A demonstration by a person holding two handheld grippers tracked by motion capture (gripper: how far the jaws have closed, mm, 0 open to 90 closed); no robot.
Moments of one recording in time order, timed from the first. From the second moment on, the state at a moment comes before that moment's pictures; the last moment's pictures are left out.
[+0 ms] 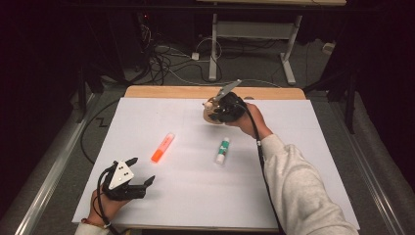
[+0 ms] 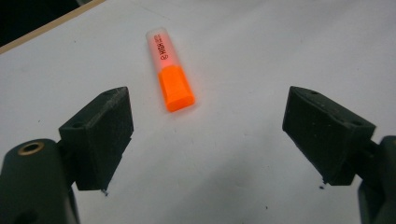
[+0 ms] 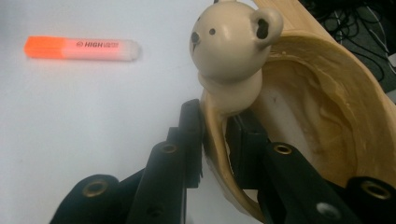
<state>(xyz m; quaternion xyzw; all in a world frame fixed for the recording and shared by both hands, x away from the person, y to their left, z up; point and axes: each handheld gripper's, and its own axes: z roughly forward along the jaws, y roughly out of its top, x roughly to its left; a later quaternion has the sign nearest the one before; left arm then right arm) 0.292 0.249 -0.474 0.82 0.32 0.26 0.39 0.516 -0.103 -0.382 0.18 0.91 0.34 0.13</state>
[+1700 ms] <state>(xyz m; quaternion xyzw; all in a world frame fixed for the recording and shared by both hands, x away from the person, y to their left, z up) 0.295 0.240 -0.473 0.83 0.32 0.26 0.39 0.449 -0.205 -0.424 0.22 0.92 0.30 0.10</state>
